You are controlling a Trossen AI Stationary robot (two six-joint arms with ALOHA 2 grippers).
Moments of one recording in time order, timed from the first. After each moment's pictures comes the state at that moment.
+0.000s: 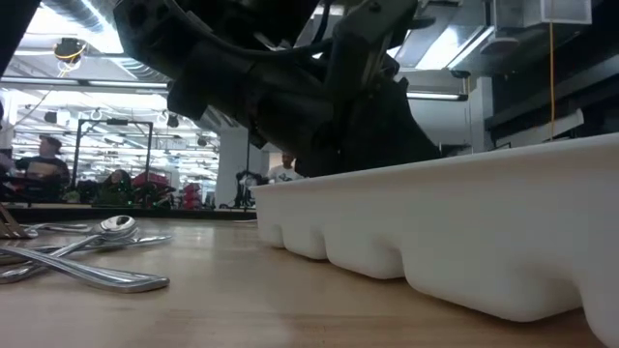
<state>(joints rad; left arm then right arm) -0.32 2.16 1.16 0.48 -0.12 -0.62 0.69 1.45 1.40 -0.95 0.77 1.53</state>
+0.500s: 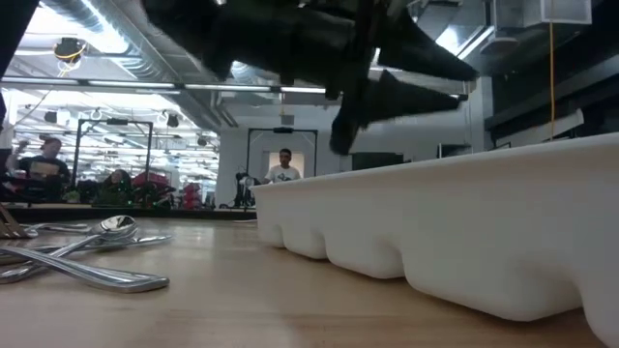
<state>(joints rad) -0.23 2.00 1.16 0.57 -0.11 -0.60 0.69 1.45 1.40 -1.11 0.75 1.53</state>
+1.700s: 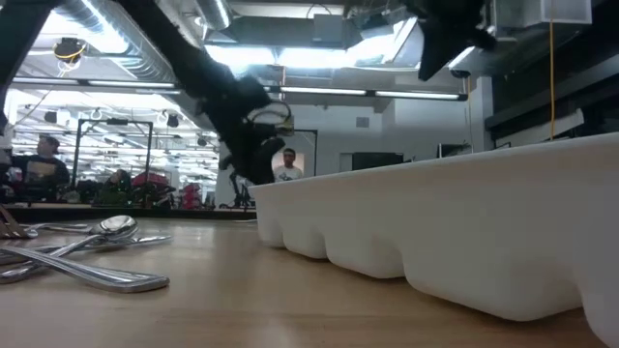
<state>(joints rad) 0.73 1.83 1.14 -0.16 0.01 -0.05 -0.05 1.38 1.40 -1.12 0.42 0.77</state>
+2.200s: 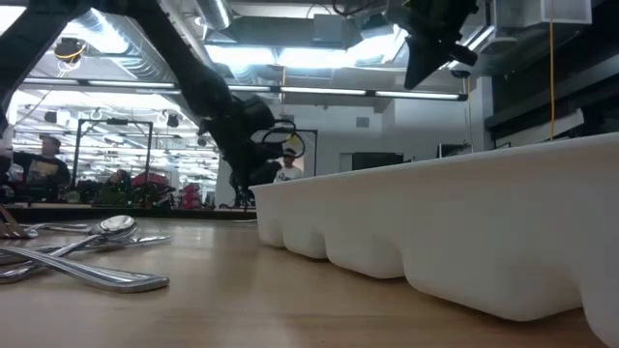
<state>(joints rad) 0.73 1.93 1.13 -0.12 0.08 0.20 -0.25 1.38 1.40 -1.01 0.32 0.62</state>
